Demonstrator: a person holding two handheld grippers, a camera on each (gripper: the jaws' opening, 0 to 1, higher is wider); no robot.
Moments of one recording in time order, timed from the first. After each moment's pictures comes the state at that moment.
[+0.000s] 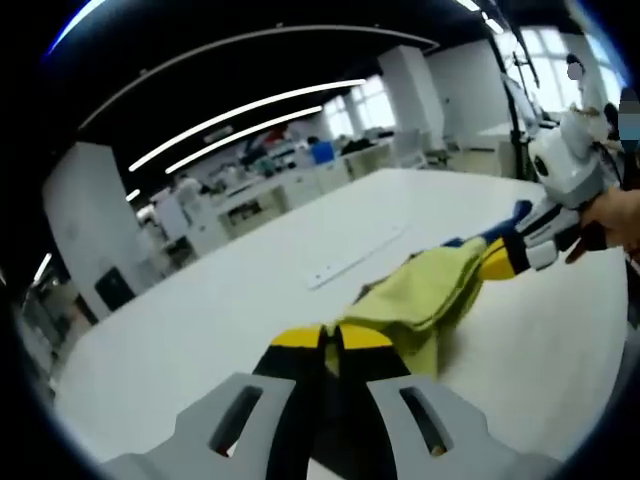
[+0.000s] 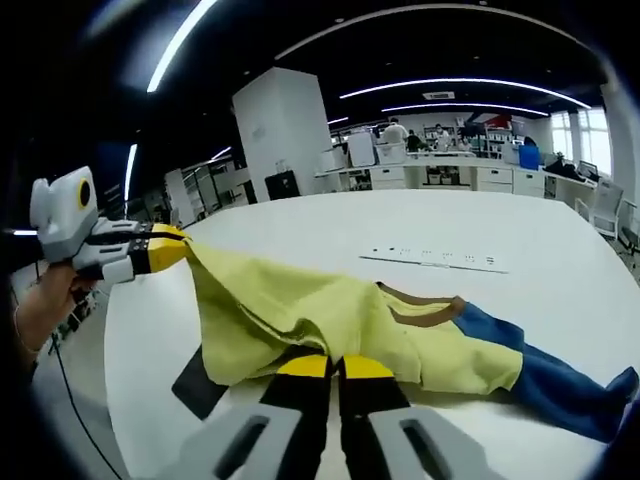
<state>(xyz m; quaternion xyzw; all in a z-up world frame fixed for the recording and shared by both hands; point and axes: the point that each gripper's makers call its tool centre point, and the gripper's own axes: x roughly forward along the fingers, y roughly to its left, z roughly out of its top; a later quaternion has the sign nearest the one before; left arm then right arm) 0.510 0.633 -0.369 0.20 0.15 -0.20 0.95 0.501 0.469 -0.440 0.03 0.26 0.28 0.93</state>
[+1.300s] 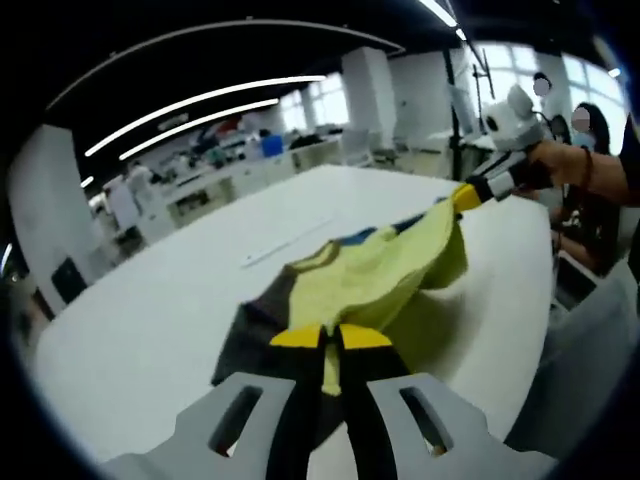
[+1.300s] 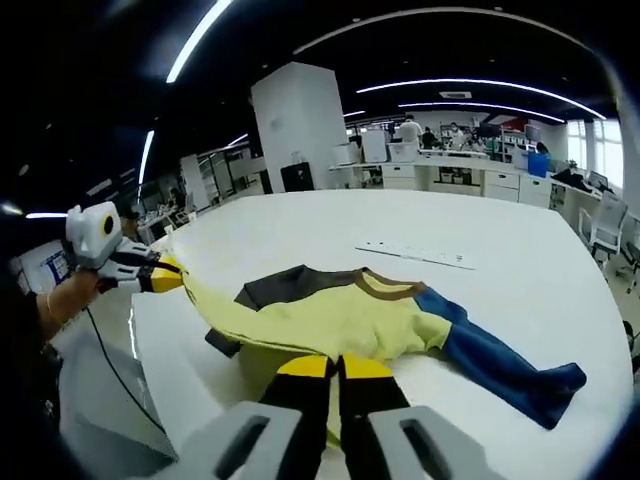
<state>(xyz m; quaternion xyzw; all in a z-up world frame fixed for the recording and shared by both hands) 0.399 0.604 -0.383 0.16 0.20 -0.32 0.91 0.412 0.388 -0.399 0.00 0.27 0.31 0.91</state>
